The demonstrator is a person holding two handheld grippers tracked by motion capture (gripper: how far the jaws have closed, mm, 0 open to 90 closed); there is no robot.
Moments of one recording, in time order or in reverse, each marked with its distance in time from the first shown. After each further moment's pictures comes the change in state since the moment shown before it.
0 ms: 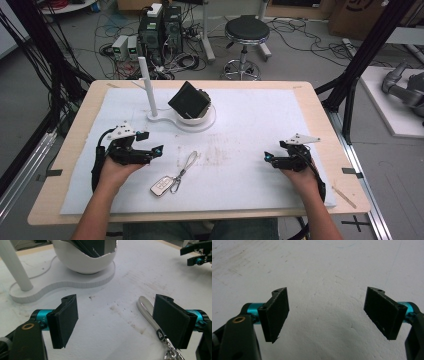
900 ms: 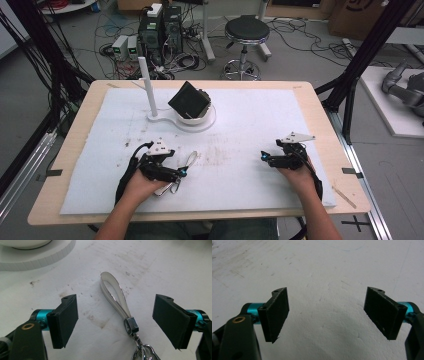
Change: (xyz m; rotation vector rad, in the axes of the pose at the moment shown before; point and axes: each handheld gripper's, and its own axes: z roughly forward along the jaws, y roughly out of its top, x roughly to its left) left arm -0.056 -0.019 0.053 0.184 -0.073 0.100; right arm 0.005 0.006 0.008 0.014 0.013 -0.029
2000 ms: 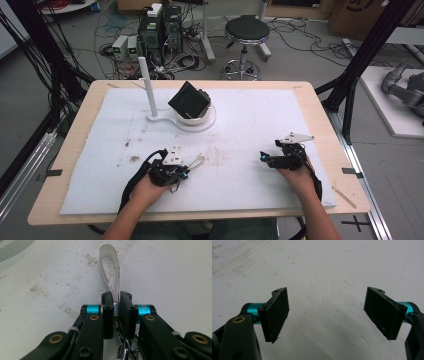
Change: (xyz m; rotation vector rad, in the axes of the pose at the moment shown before) left arm -0.020 -0.001 0.015 0.144 -0.017 0.142; right arm 0.003 0.001 0.000 0.002 0.006 -0.010
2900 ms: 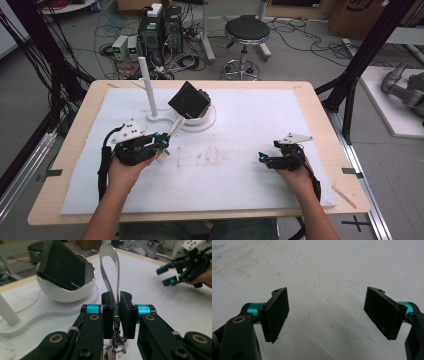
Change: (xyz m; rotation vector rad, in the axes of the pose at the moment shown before) left arm 0.041 0.021 -0.096 -0.450 0.115 -0.158; right arm 0.004 0.000 0.002 0.006 0.008 0.004
